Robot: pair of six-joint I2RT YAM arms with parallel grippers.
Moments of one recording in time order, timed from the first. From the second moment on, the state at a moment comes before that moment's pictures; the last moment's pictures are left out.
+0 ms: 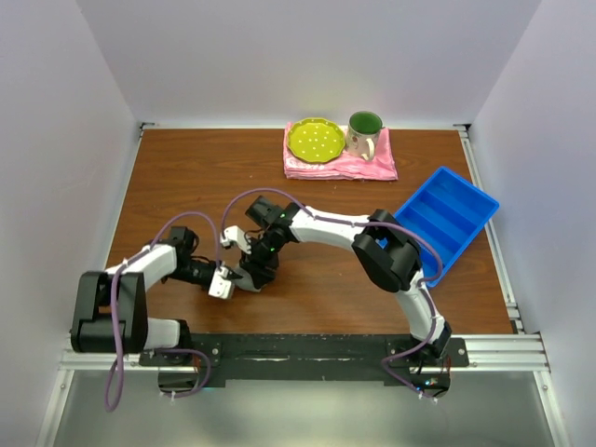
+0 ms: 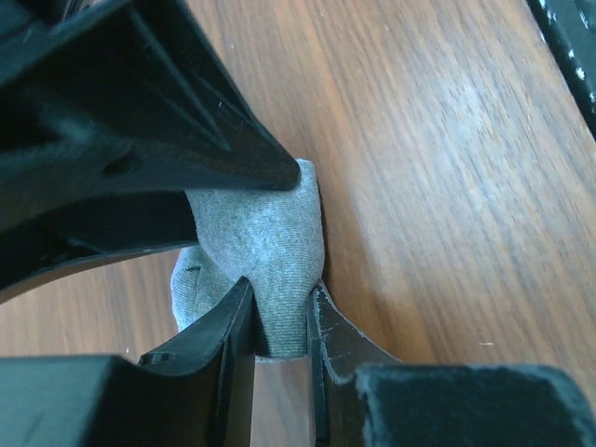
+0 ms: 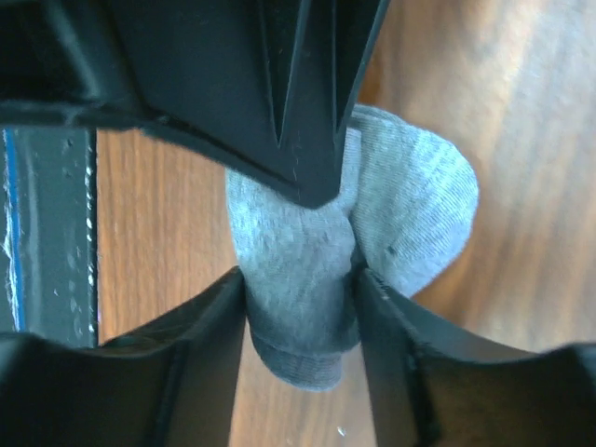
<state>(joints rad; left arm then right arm) 0.00 1.30 0.47 -0.74 1.01 2.03 0.96 2.17 1.61 -0.59 -0.64 -0.45</state>
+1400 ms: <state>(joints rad) -0.08 1.51 0.65 -0.83 1.01 2.01 0.84 2.41 1.89 -0.88 -1.08 -0.43</state>
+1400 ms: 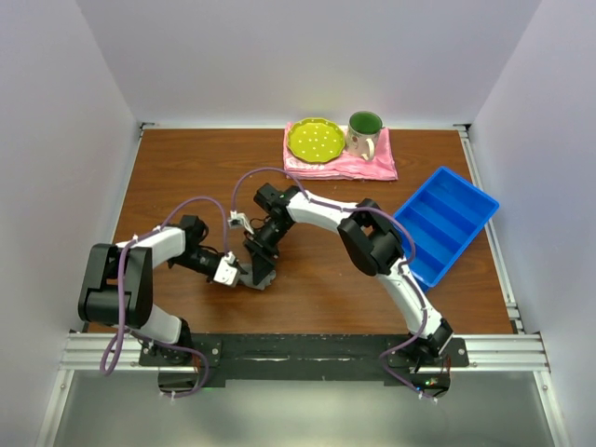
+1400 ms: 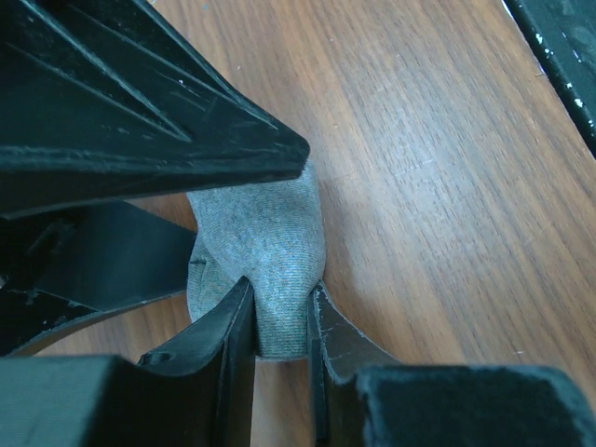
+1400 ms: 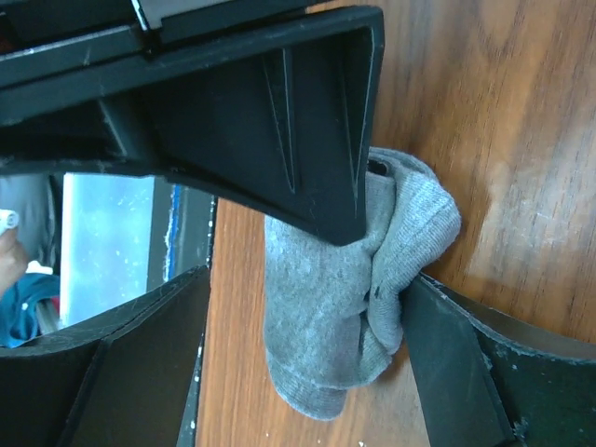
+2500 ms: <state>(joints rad) -0.09 1.47 0.62 -0.75 1.00 1.83 0.86 2.38 1.85 -0.81 -0.96 -0.33</state>
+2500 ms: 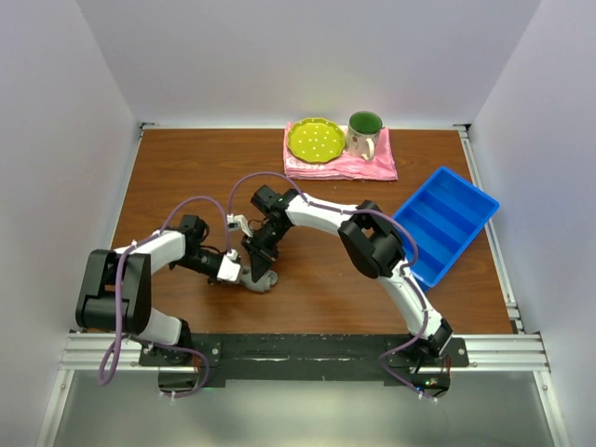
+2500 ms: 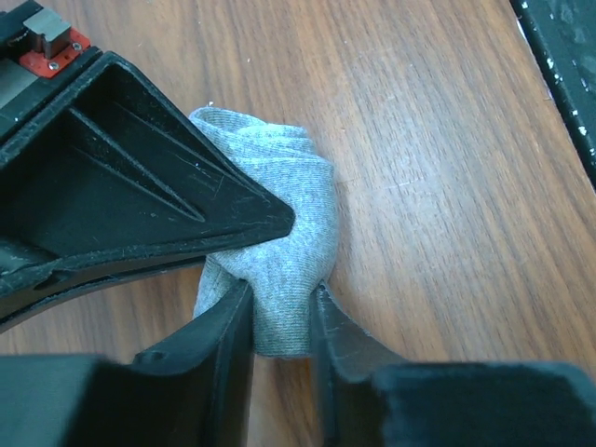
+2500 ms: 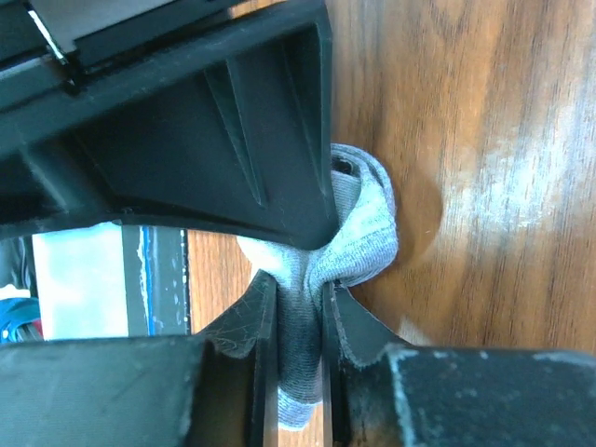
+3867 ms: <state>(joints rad) 0.00 1.29 0.71 -0.56 1.03 1.44 0.58 1.93 1.73 -0.81 -0.54 -0.35</state>
